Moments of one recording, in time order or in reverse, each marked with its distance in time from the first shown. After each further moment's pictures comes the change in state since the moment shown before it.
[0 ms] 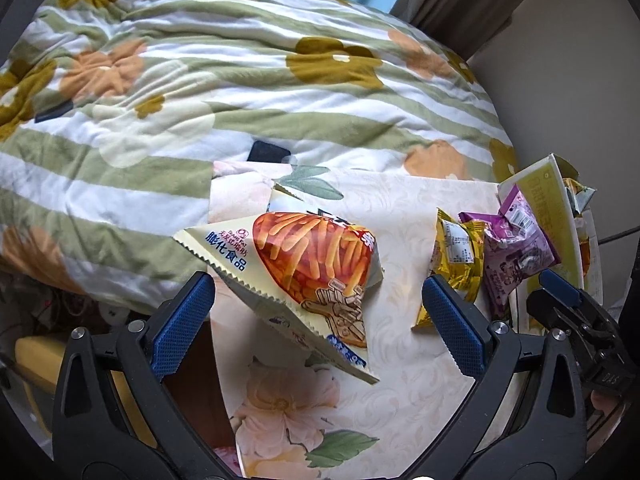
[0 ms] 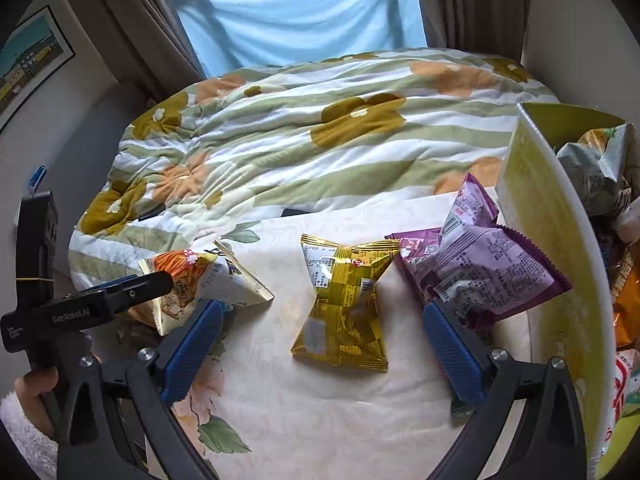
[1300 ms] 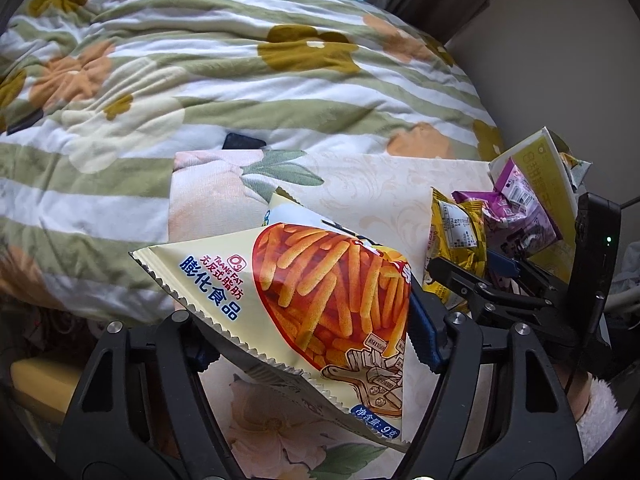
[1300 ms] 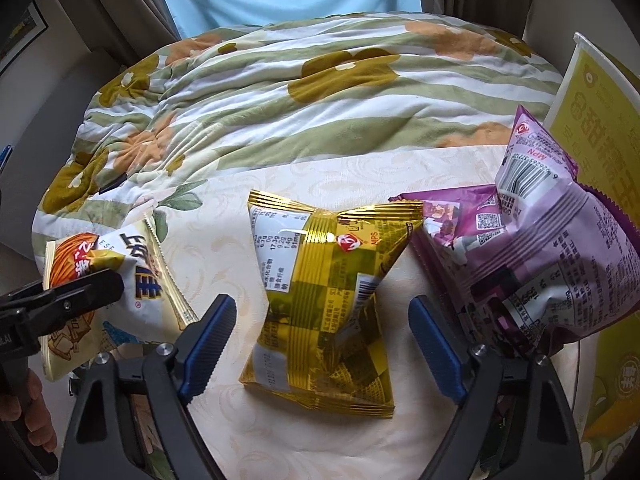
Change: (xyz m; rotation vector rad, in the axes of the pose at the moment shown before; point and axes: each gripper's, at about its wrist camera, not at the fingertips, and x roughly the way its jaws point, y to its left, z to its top) left arm 0.021 -0.006 -0.009 0.074 0.008 -0.061; right arm 0.085 -0.007 -0.008 -0.015 0.109 -0.076
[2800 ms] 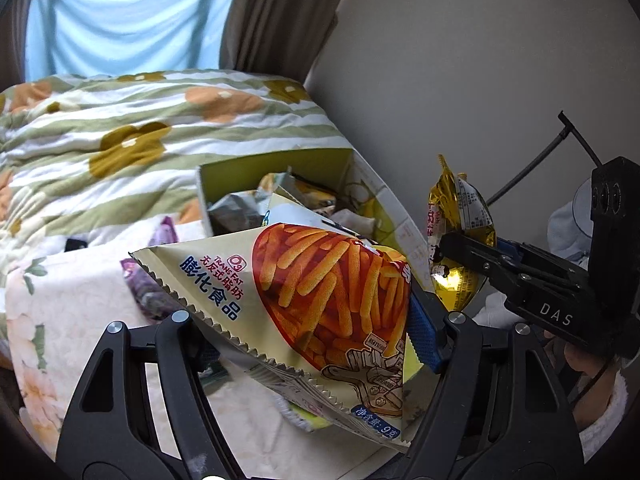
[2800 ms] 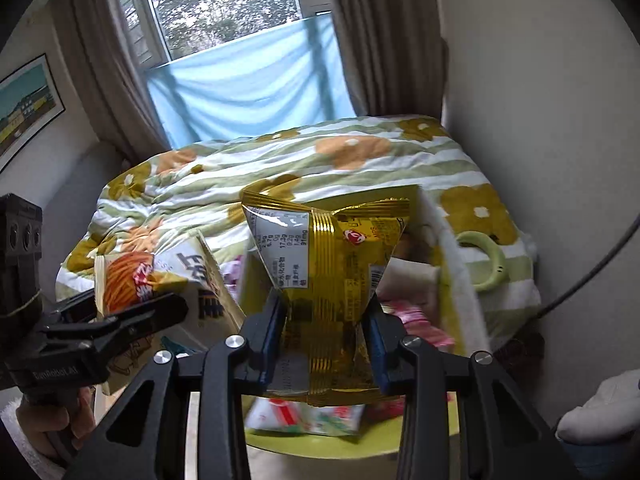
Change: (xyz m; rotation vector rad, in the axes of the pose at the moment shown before) left arm -0.041 -0.424 -0.029 0.264 -0.193 -0.176; right arm -0.295 -0.251 -0.022 0.040 -0.324 -0.029
